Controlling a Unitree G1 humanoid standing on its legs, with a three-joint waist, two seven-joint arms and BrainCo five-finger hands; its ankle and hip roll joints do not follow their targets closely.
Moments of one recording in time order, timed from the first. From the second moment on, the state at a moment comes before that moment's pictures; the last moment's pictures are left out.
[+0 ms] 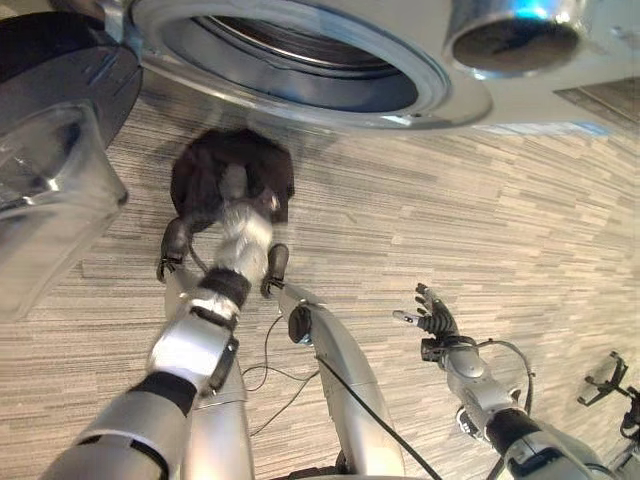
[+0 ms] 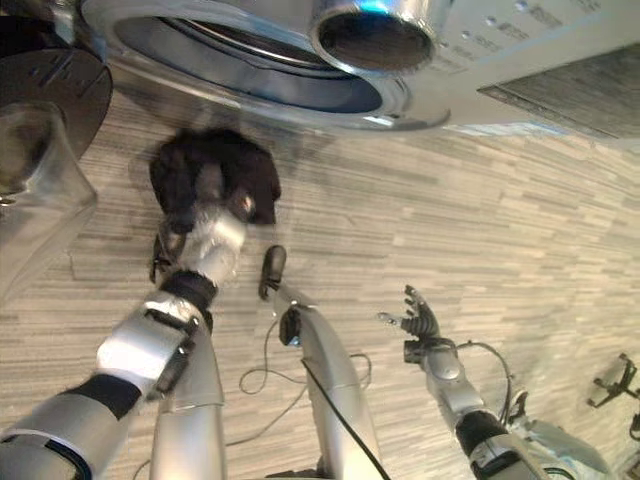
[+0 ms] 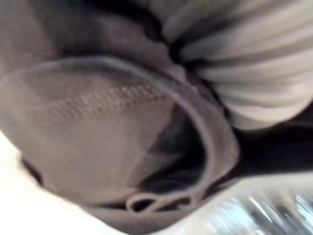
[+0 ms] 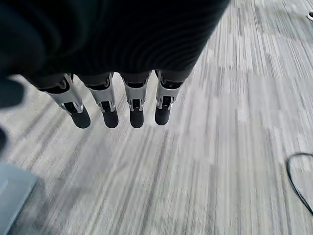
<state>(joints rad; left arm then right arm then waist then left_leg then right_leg) -1.19 0.31 -0.36 0.96 -1.04 -0.28 0.45 -0.24 -0.43 0.40 0.71 0.40 -0.24 -0.15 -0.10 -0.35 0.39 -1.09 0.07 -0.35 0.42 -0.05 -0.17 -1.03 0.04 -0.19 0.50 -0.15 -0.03</state>
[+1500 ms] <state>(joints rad) -0.49 0.09 -0.43 0.52 -1.20 -0.36 0.27 -0.20 -0.36 0.42 0.98 0.33 -0.19 -0.13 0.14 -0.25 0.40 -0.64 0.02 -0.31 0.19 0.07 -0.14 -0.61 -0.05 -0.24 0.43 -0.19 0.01</state>
